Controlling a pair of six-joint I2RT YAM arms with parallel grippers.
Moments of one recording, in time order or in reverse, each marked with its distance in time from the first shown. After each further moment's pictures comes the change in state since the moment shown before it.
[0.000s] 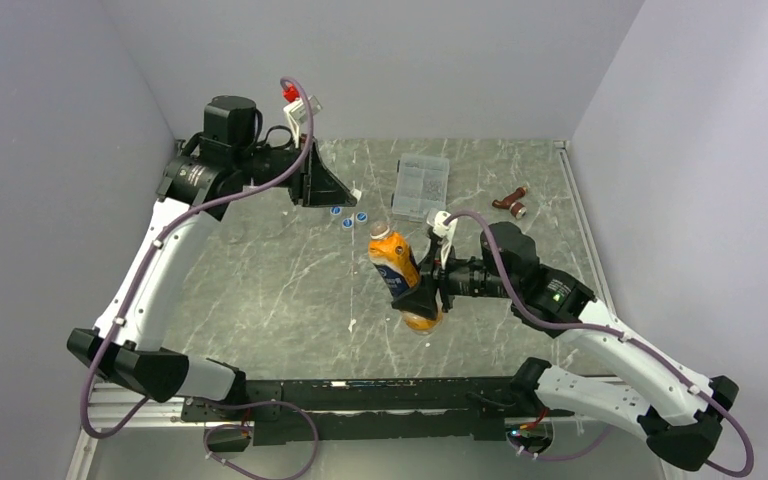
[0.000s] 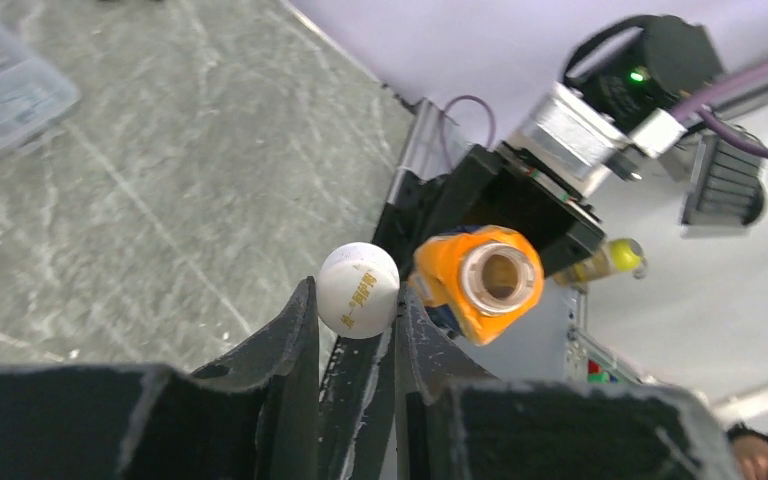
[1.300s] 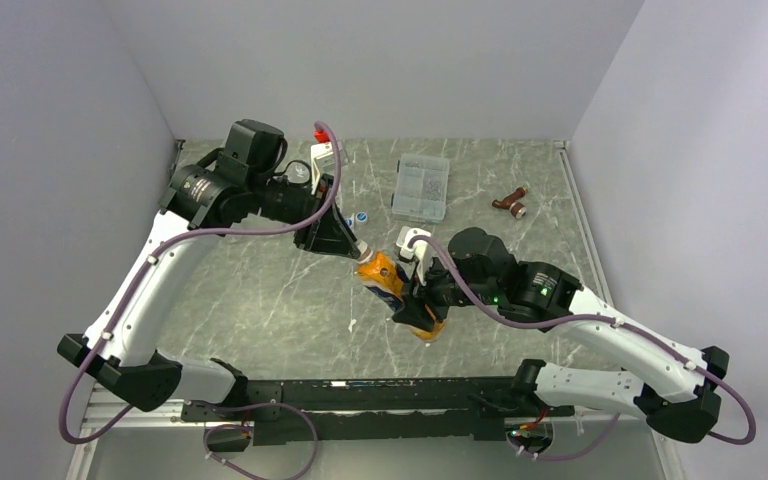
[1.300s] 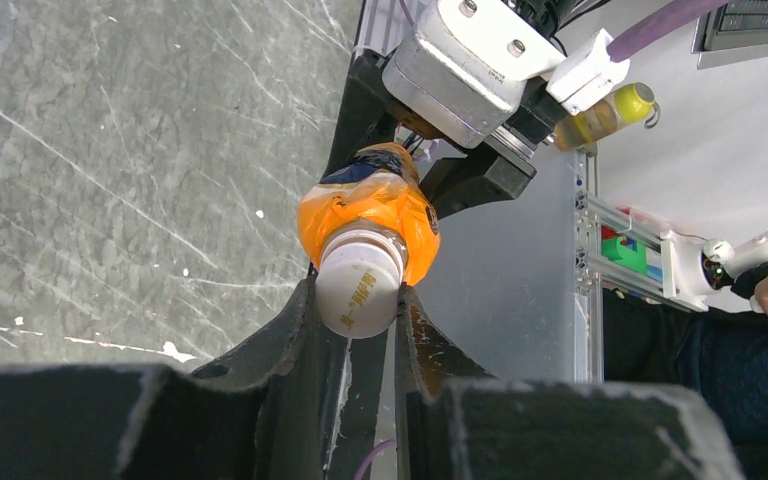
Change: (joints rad) left arm -0.179 -0.043 0.046 -0.330 0.021 0.307; right arm 0.183 0.115 0.149 -0.249 0.216 -0.158
